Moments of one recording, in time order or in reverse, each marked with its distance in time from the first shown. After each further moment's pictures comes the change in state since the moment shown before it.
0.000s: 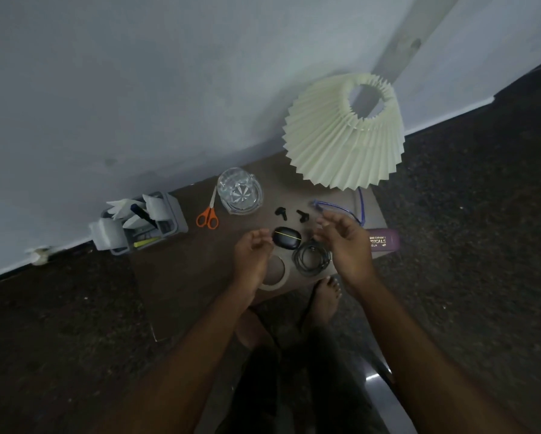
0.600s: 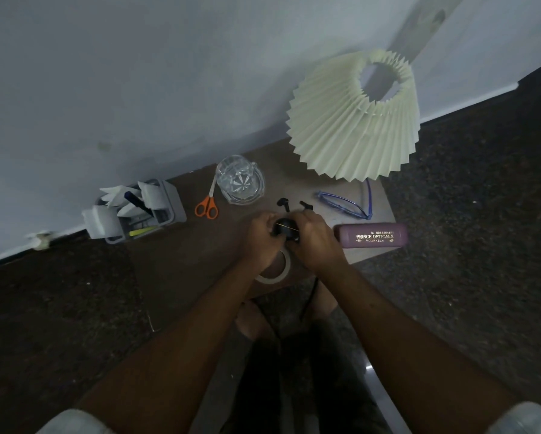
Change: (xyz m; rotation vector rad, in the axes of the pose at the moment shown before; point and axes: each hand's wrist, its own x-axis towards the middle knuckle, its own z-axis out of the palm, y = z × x) left_hand 0.044 -0.013 0.017 0.499 -0.064 0.265; right_hand 0.032 0.035 0.031 -1.155 -0.389 -0.456
